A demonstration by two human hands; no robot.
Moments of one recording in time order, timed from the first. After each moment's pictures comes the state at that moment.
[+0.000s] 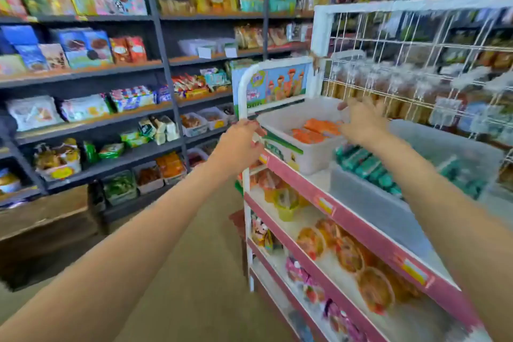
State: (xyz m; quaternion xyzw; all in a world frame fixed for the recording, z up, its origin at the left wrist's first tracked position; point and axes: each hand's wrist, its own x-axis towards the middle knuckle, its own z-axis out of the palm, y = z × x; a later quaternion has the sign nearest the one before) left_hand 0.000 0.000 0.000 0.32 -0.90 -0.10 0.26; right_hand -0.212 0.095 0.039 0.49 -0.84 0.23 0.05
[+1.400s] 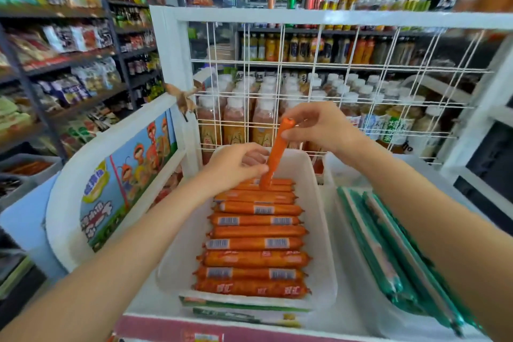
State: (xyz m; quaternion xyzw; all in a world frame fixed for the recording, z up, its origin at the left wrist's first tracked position) left_hand -0.290 -0.225 0.005 -0.12 -0.92 -0.35 0.09; right_hand -0.326 -0.042 0.069 0.29 -0.81 0.51 -0.01
